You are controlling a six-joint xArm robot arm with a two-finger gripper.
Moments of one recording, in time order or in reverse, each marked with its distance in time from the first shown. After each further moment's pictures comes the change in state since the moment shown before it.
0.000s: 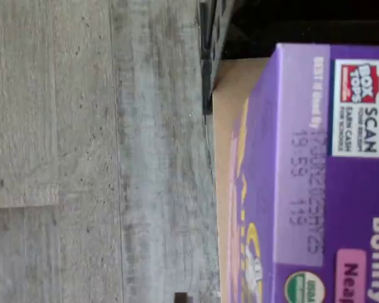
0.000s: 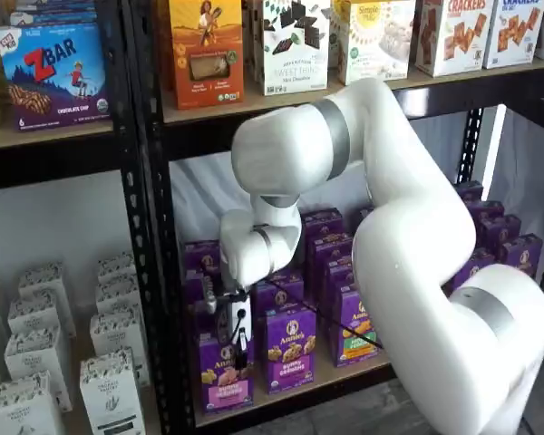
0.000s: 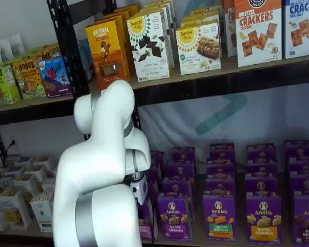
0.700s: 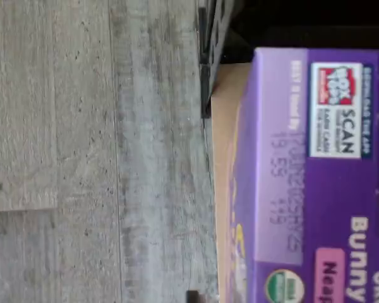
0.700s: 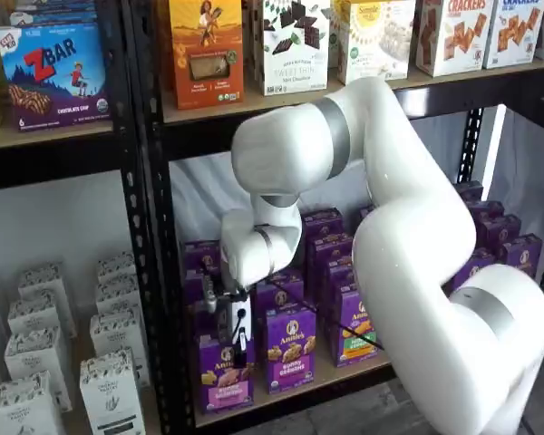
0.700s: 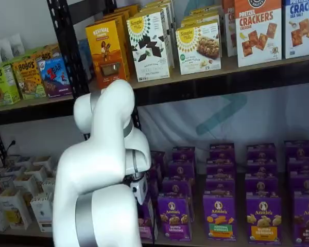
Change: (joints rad) arm 0.000 -0.006 0.010 0.017 -0.013 -0.015
